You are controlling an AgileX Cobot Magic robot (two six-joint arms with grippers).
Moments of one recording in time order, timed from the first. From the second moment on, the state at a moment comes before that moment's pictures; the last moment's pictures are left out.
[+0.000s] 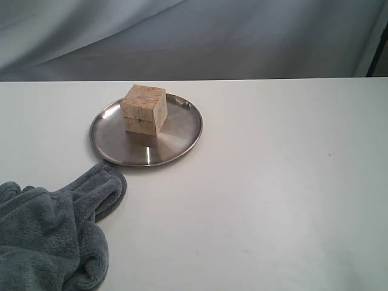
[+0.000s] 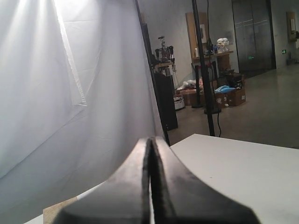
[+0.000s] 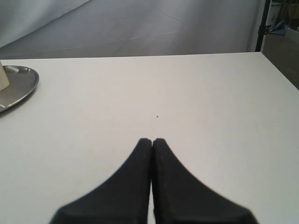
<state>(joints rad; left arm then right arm) -0.35 0.05 -0.21 1.74 -0.40 -1.69 0.01 0.01 0.00 0.01 0.34 0.03</state>
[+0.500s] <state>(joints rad) -0.26 0.01 -0.21 1.75 -0.18 -1.76 0.01 0.01 0.00 0.01 0.34 0.03</state>
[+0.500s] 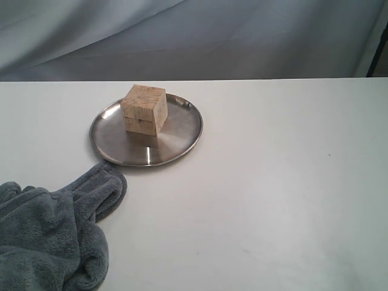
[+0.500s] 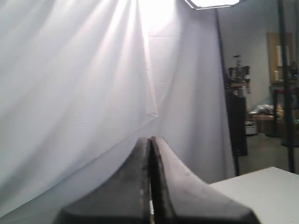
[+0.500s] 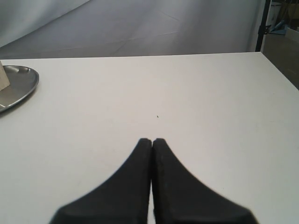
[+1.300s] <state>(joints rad) 0.03 0.00 -0.18 1.75 -0.06 -2.01 0.01 0.00 0.00 0.01 0.34 0.03</state>
